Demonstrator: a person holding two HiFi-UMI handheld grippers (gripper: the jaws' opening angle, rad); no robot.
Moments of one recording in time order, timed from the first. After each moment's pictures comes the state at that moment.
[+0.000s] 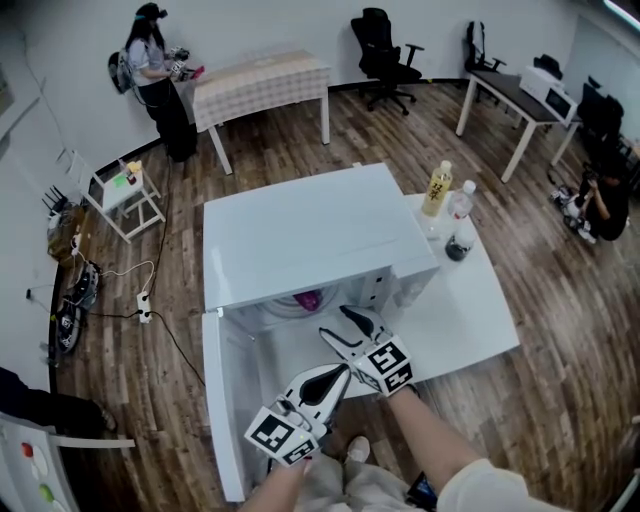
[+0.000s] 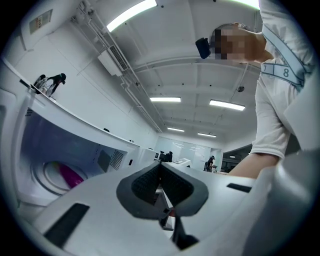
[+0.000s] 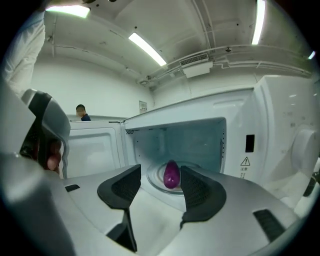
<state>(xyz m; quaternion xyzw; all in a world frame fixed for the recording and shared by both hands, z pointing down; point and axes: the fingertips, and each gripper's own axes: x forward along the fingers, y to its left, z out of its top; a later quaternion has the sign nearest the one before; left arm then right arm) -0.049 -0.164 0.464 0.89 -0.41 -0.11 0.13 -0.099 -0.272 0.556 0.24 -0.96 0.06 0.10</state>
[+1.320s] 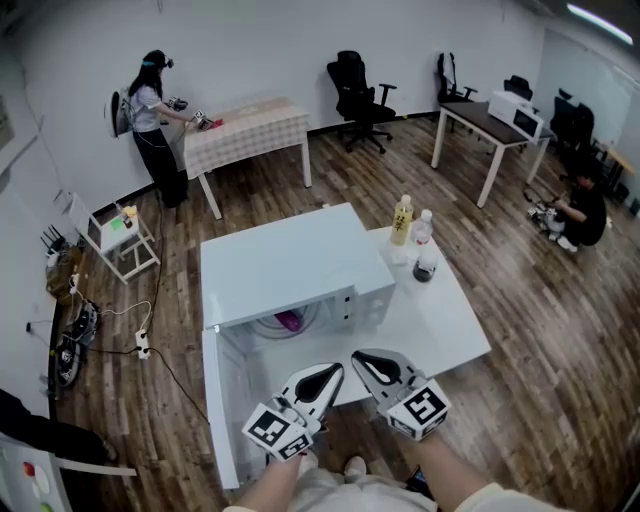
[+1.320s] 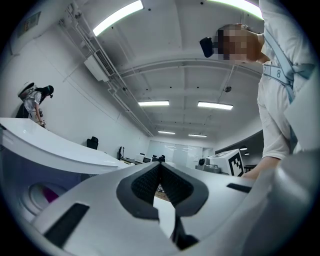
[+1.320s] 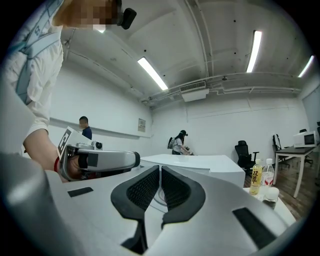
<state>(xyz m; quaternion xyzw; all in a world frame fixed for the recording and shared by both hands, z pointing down) -0.012 -0.153 0.396 0.92 -0.38 -0.11 0.07 0.011 -0.185 0.421 0.28 -0.96 0.00 0.00</state>
